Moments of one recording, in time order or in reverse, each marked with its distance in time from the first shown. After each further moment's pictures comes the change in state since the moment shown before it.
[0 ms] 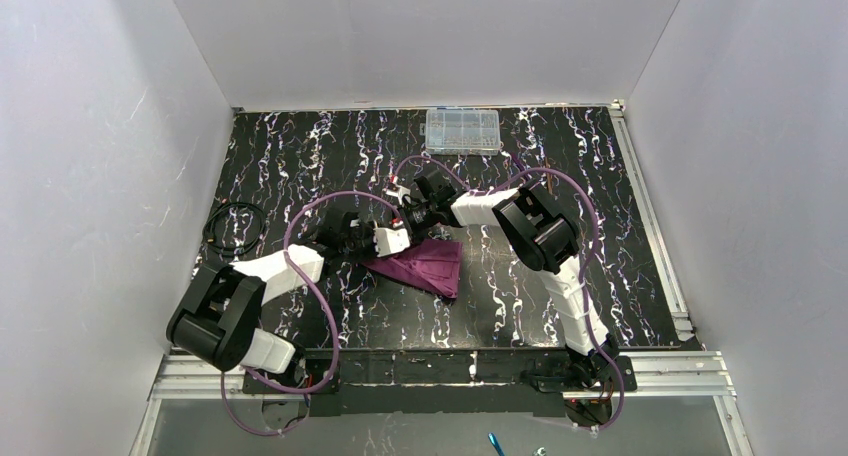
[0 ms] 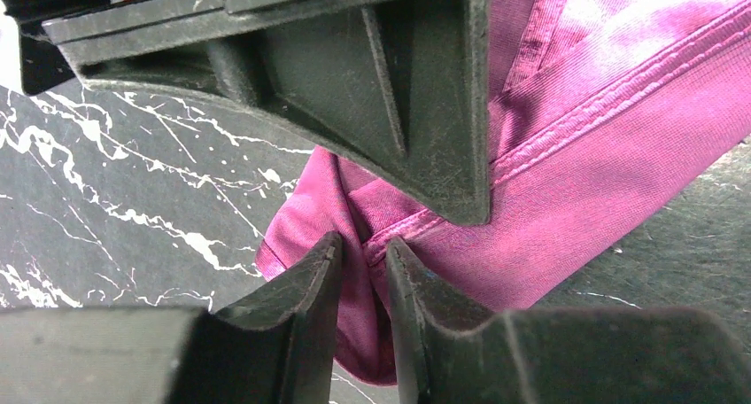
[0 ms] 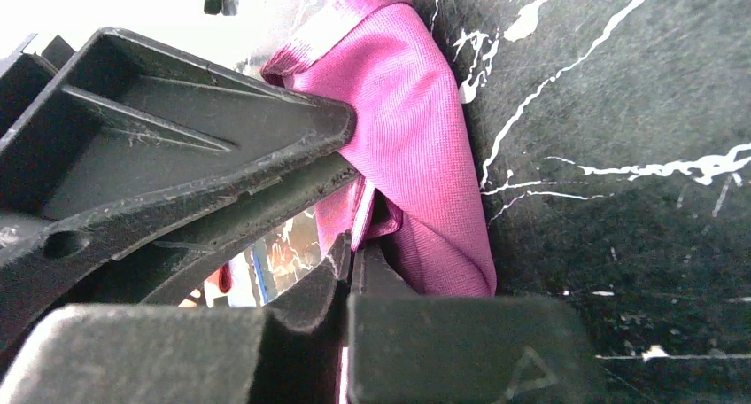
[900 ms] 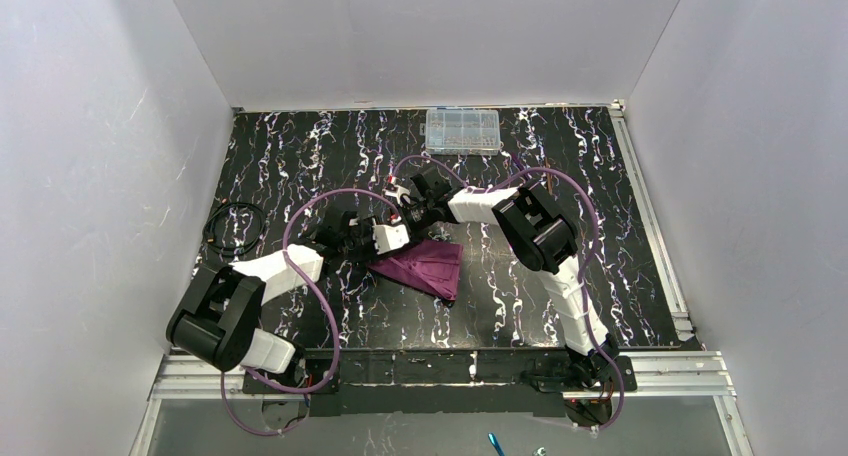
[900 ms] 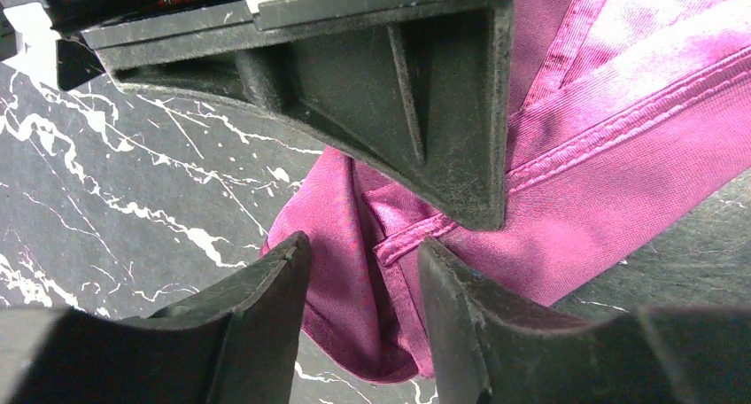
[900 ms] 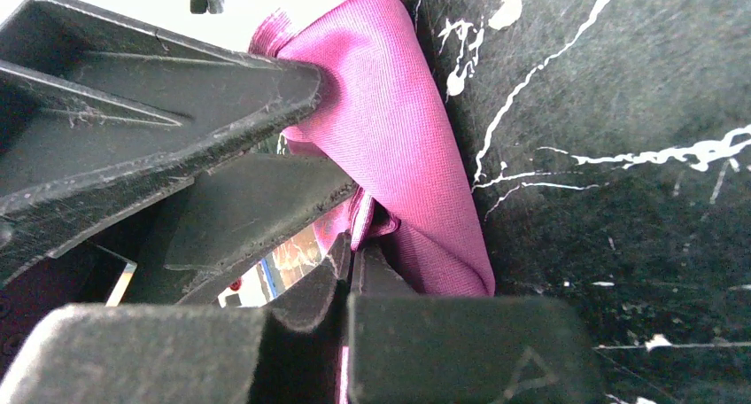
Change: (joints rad) left arm 0.002 0.002 0.000 0.016 0.008 -0.045; right arm 0.006 0.006 0.059 -0.127 0.024 -0.008
